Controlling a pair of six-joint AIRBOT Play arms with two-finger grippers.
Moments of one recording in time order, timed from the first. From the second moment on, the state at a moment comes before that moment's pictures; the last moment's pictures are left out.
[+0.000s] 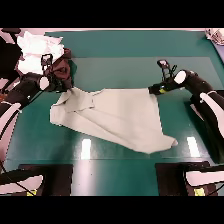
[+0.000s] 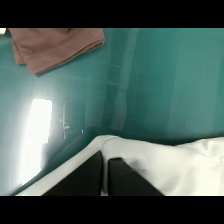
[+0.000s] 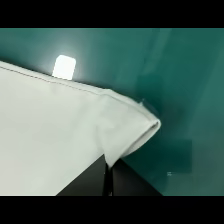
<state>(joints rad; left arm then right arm) -0.19 -1.35 1.11 1.65 -0.67 -1.99 0.11 -1.54 1.22 -1.34 0.80 1.37</state>
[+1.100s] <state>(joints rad) -0.19 -1.32 1.28 1.71 -1.18 -1.79 -0.05 -1.48 1.46 -1.48 1.23 1.41</state>
